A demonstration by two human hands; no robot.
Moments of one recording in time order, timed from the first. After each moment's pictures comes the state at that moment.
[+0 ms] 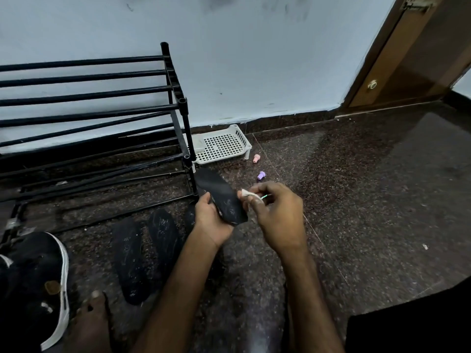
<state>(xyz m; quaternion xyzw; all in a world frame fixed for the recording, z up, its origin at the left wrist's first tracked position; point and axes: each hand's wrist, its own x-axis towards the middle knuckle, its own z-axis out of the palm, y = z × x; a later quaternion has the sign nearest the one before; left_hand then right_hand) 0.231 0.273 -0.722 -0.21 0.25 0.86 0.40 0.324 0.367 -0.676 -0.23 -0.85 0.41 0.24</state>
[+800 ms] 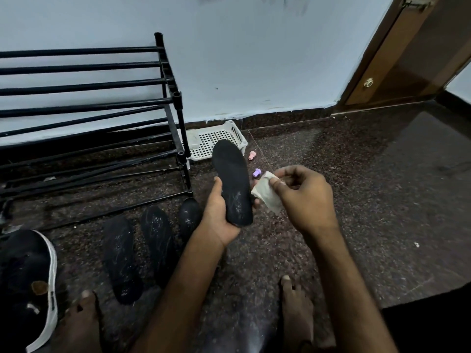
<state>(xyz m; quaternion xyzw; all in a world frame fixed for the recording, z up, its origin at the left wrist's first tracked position) 0.247 0.291 -0.698 -0.12 0.27 0.84 0.45 0.332 0.399 -0.639 -0.31 -0.81 0.43 0.23</state>
